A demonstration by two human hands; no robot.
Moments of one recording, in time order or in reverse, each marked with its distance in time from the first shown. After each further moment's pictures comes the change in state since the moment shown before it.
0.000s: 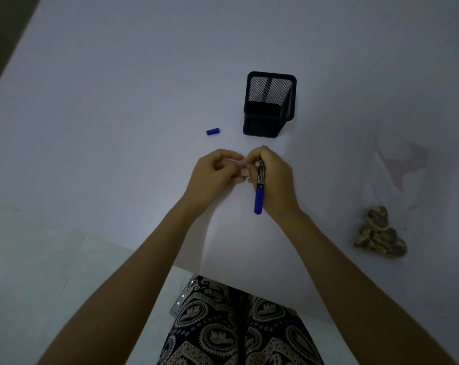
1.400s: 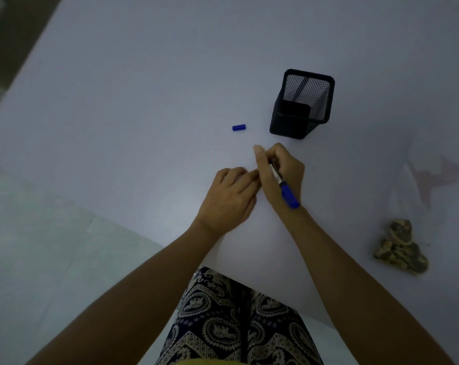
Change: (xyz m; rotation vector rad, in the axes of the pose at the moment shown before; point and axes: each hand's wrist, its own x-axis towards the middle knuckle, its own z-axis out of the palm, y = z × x) left_hand -0.021 -0.061 -0.004 1.127 0.150 0.810; right_hand 0.011 -0.009 0.030 0.059 0.192 0.001
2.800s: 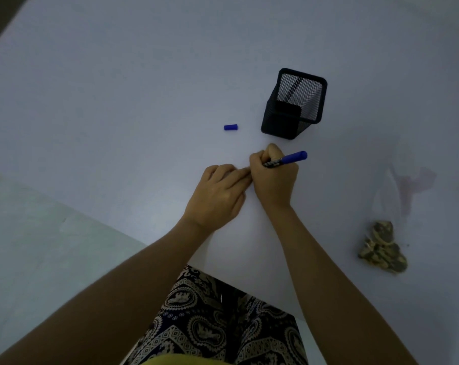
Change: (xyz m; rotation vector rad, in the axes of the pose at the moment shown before) left_hand -0.001 0.000 0.004 -0.028 0.015 -0.020; right_hand 0.000 0.006 0.000 -0.122 0.072 0.074
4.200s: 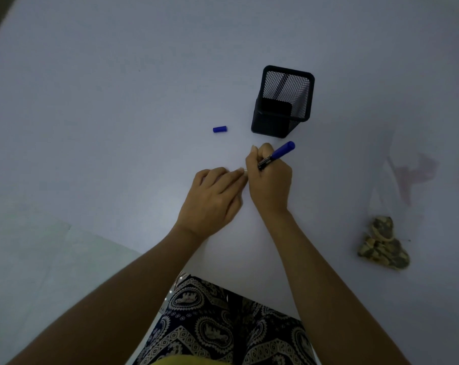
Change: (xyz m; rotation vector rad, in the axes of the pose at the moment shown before) left_hand -0.001 0.001 0.003 0.047 -0.044 -0.017; right_hand -0.005 0.014 0.000 -0.057 0.048 -0.128
